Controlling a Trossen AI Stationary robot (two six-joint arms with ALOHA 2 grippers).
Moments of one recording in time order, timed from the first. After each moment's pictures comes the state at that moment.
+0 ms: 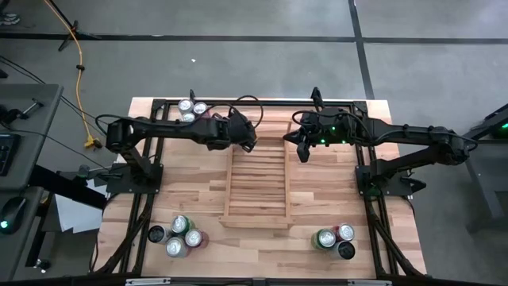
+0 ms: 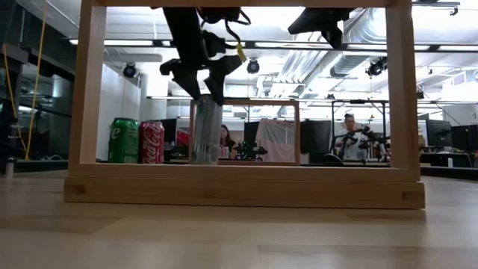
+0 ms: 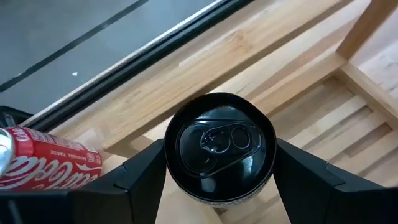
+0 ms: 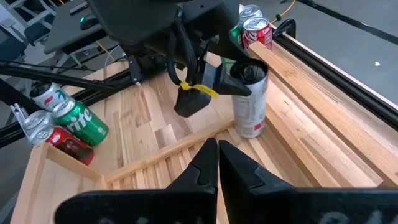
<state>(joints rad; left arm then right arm) 0.15 1.71 1.36 -0.75 -0.66 -0.65 -0.16 1.14 1.03 -0.36 0.02 0.33</state>
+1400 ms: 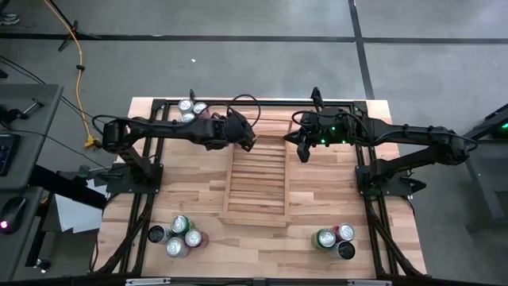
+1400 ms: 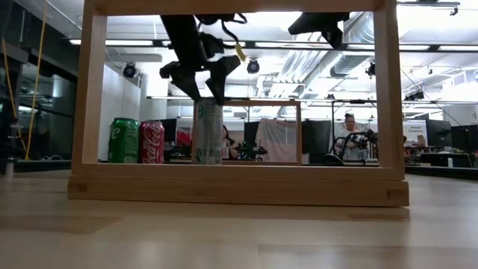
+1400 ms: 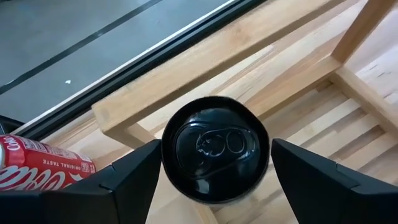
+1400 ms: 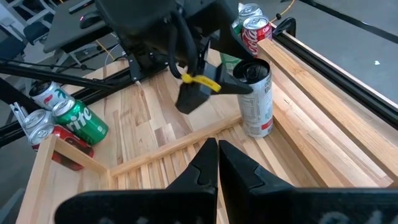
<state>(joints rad) 0.15 1.67 1.29 -0.66 -0.64 -0.62 -0.16 1.14 1.03 -0.36 0.02 0.33</state>
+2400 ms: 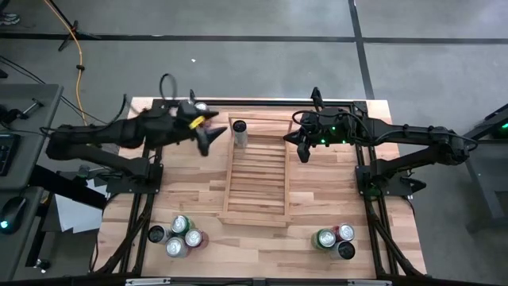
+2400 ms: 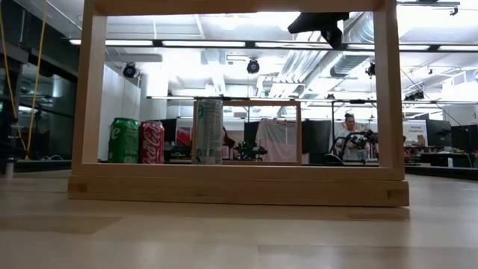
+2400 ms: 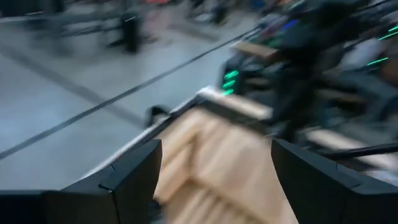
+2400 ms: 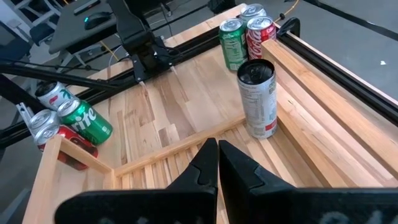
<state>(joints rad) 0.01 0.96 1.03 -0.25 -0.42 -0.26 -0.16 1.14 1.03 -0.35 0.01 0.34</state>
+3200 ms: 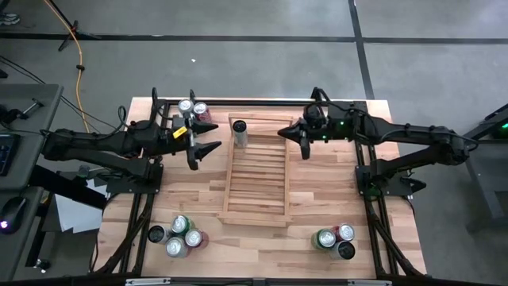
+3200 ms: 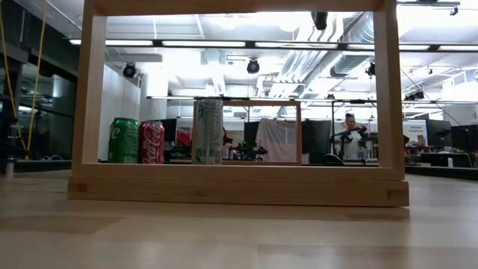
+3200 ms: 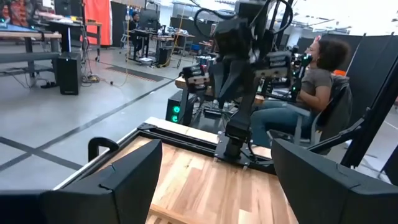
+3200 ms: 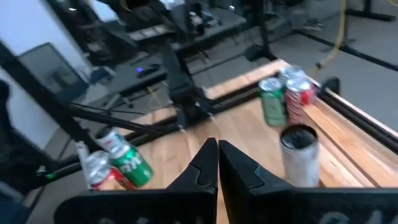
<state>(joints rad) -0.04 0.82 0.76 0.08 -0.29 -0.17 -0.16 1.14 1.06 -0.14 -0.10 0.32</state>
